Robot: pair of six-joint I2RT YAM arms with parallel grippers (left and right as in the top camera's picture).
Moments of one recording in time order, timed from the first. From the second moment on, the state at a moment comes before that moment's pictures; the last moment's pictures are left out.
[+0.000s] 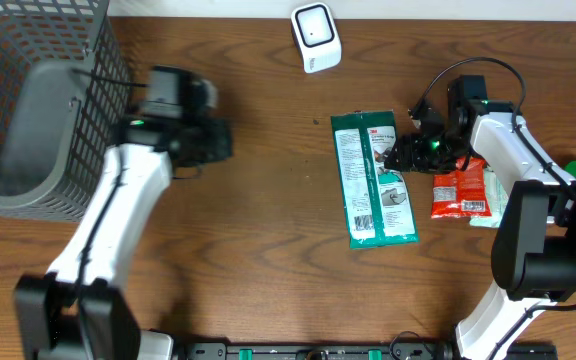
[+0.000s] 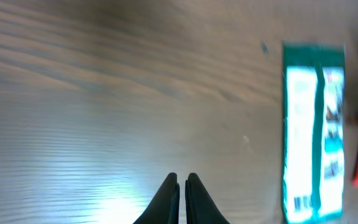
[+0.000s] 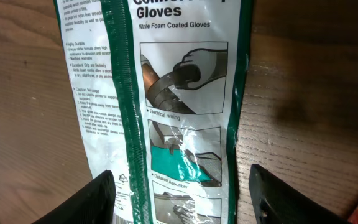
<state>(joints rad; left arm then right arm) -0.18 1.60 1.25 -0.76 0.29 -0.33 -0.02 1.94 1.33 -0.87 -0.44 -0.05</state>
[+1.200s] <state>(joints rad) -0.65 2.06 1.25 -0.26 0.35 -0.38 -0.02 2.02 1.33 -0.85 -0.42 -0.09</state>
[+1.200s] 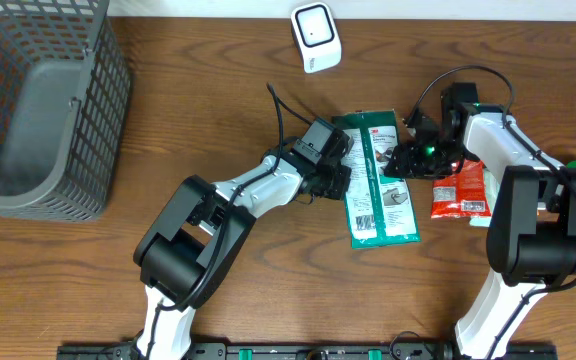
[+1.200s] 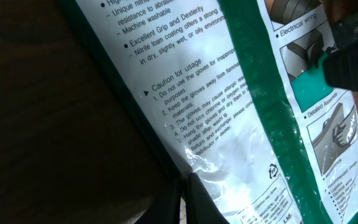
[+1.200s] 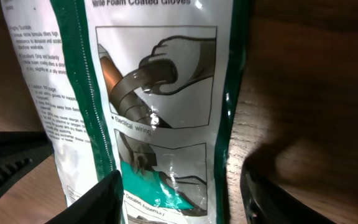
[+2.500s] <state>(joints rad) -0.64 2.05 1.25 -0.29 0.36 -0.38 -0.04 2.02 1.07 -0.61 -0.86 -0.12</state>
